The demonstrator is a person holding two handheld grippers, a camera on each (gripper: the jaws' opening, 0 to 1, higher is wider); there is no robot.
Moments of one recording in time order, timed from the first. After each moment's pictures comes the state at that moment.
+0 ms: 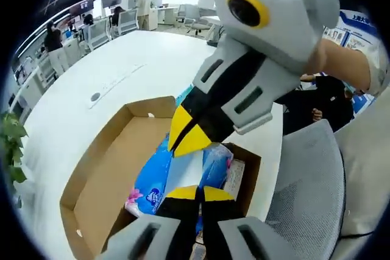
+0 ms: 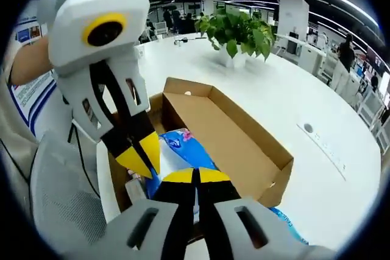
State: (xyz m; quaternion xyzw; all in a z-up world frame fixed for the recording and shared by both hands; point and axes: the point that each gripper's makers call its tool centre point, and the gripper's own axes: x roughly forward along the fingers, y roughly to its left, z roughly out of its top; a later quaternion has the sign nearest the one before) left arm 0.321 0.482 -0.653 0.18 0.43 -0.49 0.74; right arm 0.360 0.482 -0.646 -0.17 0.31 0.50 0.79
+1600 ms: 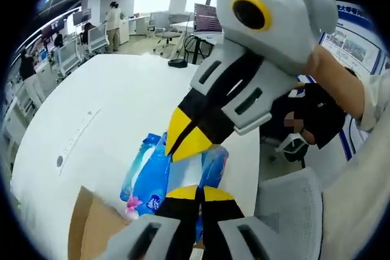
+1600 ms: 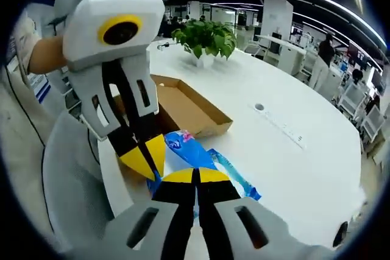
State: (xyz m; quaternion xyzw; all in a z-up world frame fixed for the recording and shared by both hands) left arm 0.318 0.296 -0.617 0.20 0.40 -0.57 0.69; right arm 0.355 0.298 -0.606 -0.16 0.31 0.45 0.82
